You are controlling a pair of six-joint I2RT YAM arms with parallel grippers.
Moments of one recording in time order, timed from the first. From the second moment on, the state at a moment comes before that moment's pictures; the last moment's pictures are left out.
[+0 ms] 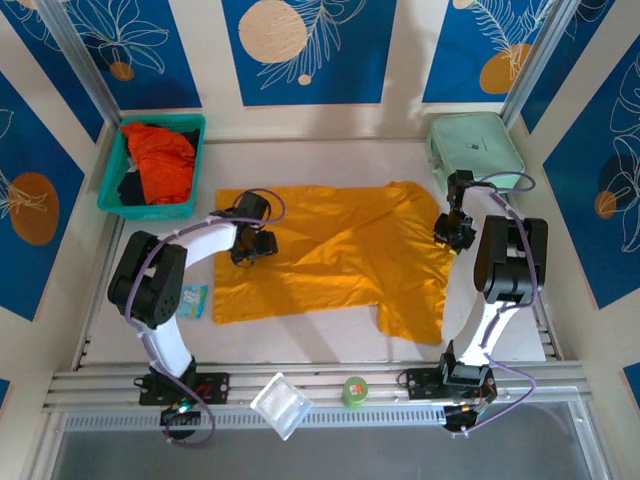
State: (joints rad) left arm -0.43 1.79 1.13 -0.59 -0.05 -0.59; right arm -0.11 1.85 1.27 -0.93 0.08 0.52
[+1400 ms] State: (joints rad) left arm -0.41 1.85 1.14 -0.60 -0.07 -0.56; right arm 0.08 2.59 2.37 -0.99 0.09 -0.13
